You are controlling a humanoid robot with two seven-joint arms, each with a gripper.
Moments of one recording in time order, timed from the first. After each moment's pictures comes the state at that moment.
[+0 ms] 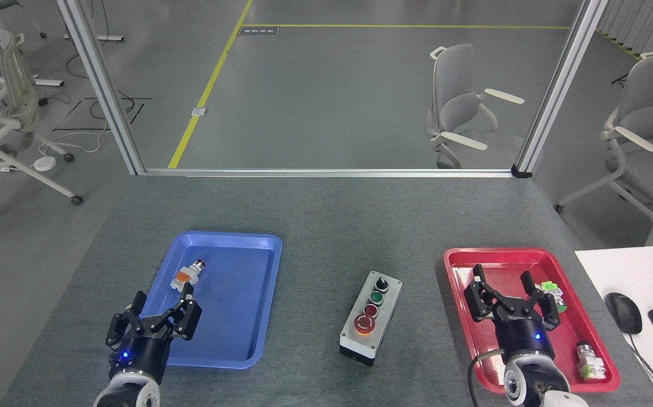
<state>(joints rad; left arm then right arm) -0.12 0.18 -0.05 -1.35 -1.09 0.01 0.14 -0.19 -0.09 -0.07 -1.25 1.25 -0.09 -0.12</state>
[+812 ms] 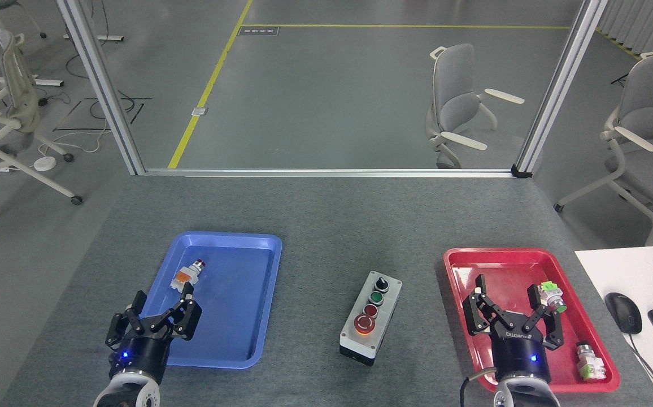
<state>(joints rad) -0.12 0.17 -0.05 -1.35 -1.09 0.01 0.14 -0.08 -0.02 -0.06 -1.41 1.32 0.03 -0.19</state>
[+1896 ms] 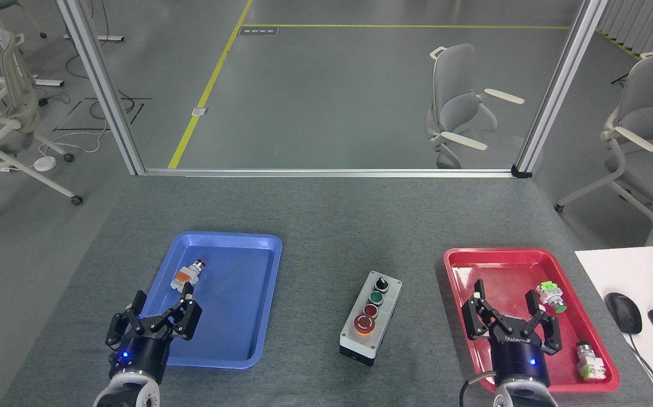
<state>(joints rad) -0.12 0.17 -0.05 -1.35 -1.09 0.01 0.14 -0.07 -0.02 -0.06 -1.40 1.31 0.03 -0.18</state>
